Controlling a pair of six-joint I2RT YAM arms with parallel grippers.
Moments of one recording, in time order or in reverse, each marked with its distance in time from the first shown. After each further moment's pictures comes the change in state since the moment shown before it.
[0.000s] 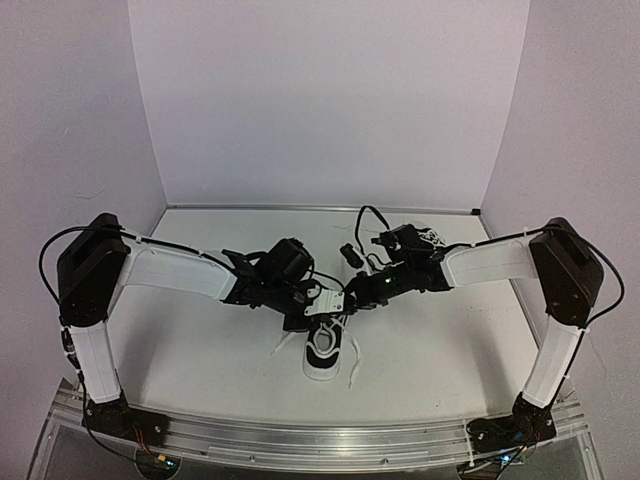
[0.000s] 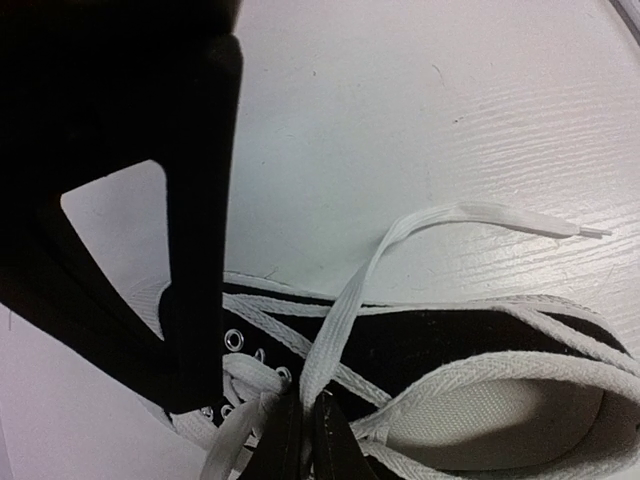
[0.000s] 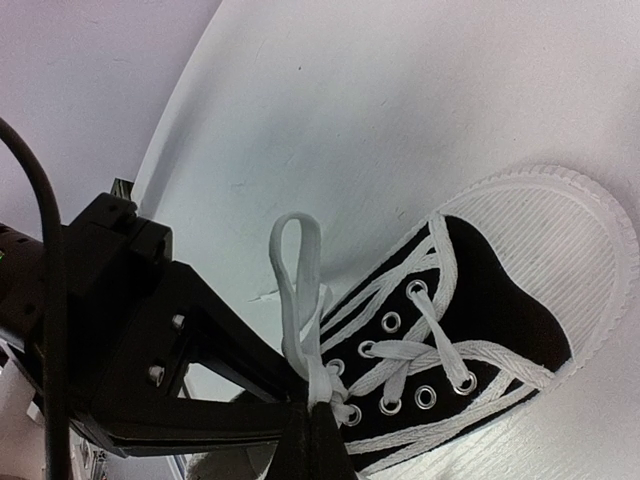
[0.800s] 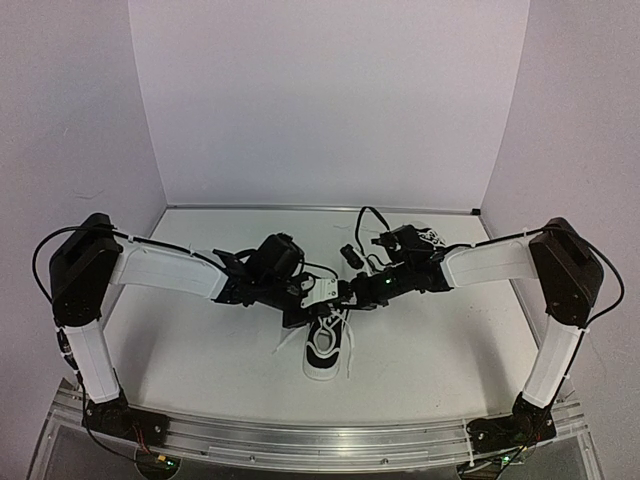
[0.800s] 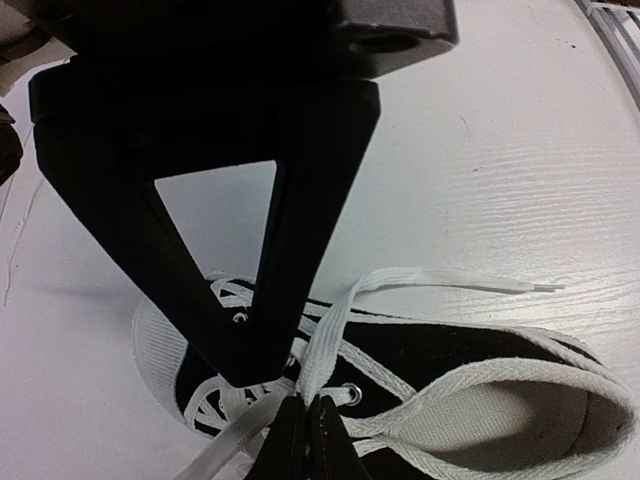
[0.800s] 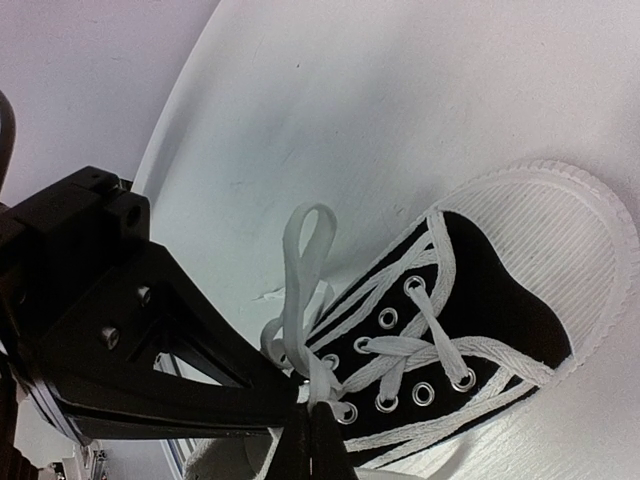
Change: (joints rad) left arm 0.032 -0.047 -0.067 0.112 0.053 -0.141; right arm 0.000 0.000 -0.005 0.000 0.000 0.000
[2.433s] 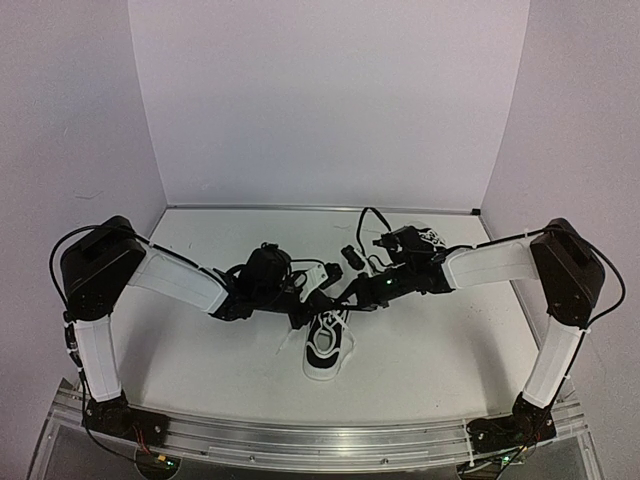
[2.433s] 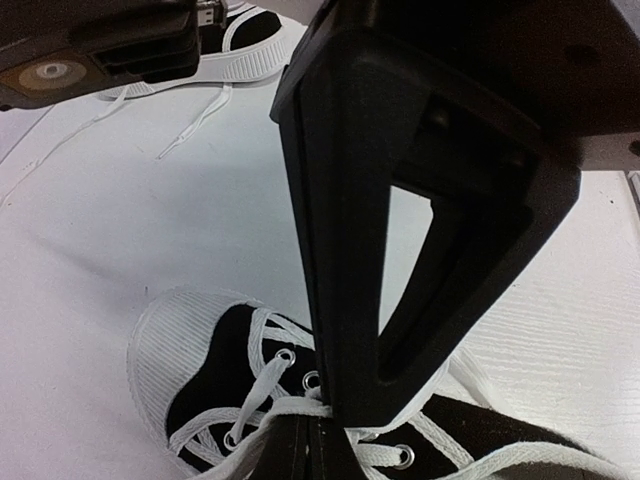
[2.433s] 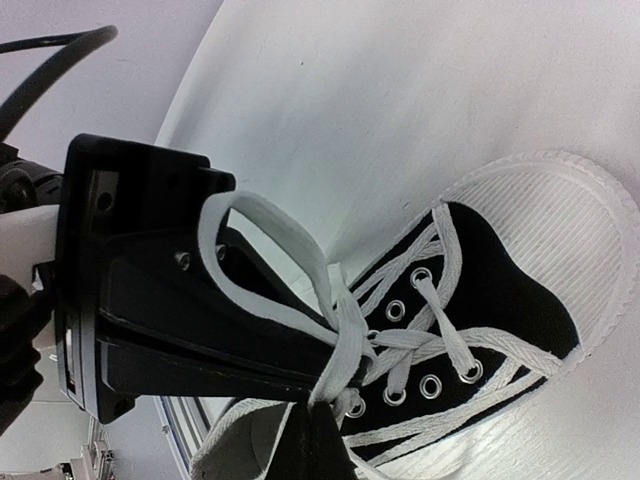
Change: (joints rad) left arm 0.047 0.067 -0.145 0.440 0.055 -0.384; right arm 0.000 -0.008 -0.017 0.018 -0.015 0.023
